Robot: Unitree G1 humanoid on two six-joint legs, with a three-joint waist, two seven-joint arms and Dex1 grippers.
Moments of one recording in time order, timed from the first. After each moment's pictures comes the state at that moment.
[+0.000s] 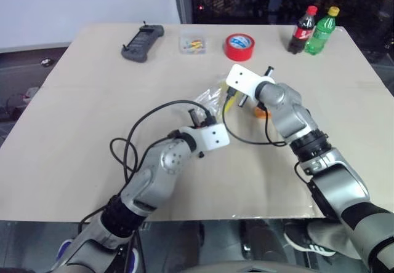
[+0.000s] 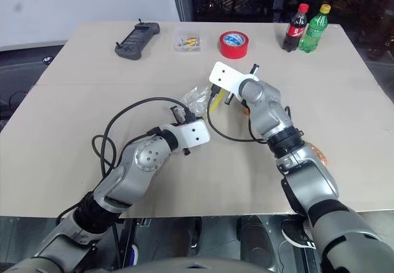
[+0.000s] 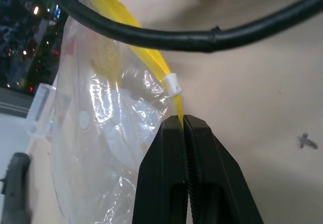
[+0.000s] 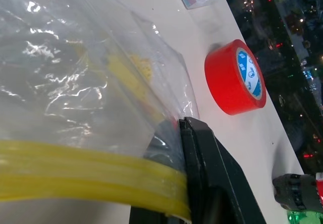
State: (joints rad) left arm -0.41 0.55 -0.51 -0.37 0.49 0.52 -0.45; right arm -0.97 -0.26 0.37 0.39 -0.46 0.45 0.50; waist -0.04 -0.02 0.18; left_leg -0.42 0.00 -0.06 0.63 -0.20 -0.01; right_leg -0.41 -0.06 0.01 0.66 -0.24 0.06
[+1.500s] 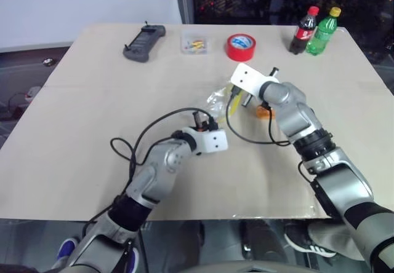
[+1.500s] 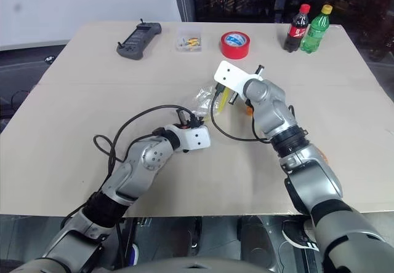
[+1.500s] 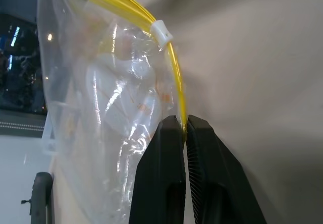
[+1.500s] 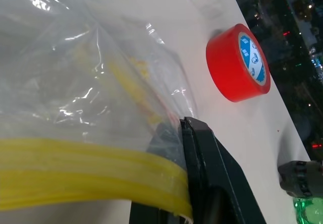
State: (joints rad) left arm -0.40 0.48 -0.43 -0.15 0.62 0.21 -0.46; right arm -0.97 -0.29 0.37 0.37 -0.43 0.50 0.52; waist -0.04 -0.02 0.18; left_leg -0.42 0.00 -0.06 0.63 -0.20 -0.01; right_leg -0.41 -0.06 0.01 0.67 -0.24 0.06
